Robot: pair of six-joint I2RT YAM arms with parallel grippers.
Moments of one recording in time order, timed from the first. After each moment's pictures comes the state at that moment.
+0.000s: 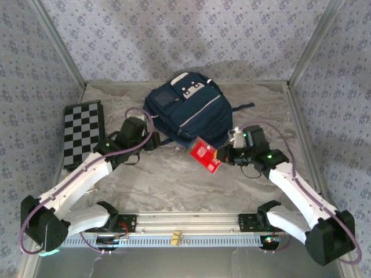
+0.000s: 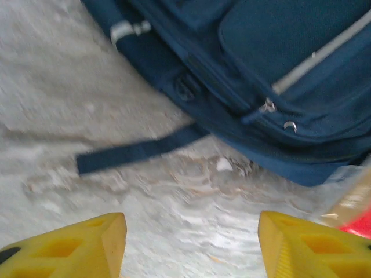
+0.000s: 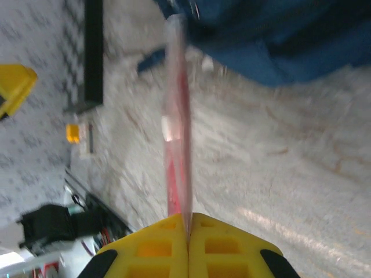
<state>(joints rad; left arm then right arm) -0.59 1.13 0.97 -0.60 -0.15 -0.53 0.35 0.96 0.74 -0.53 -0.58 0.61</state>
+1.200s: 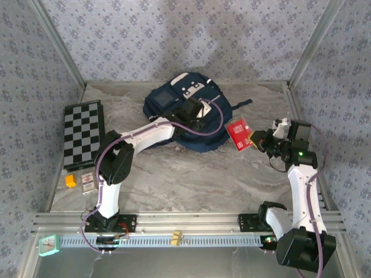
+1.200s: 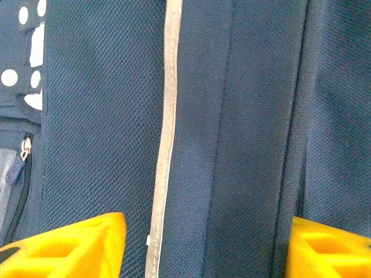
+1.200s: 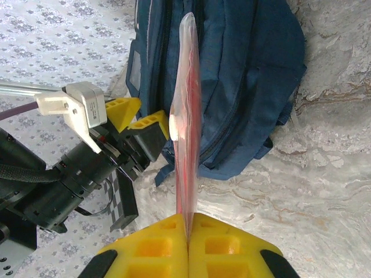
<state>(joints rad) -0.78 1.98 1.57 -0.38 -0.25 0.17 -0.21 0.92 0.82 -0.65 -0.78 0.65</state>
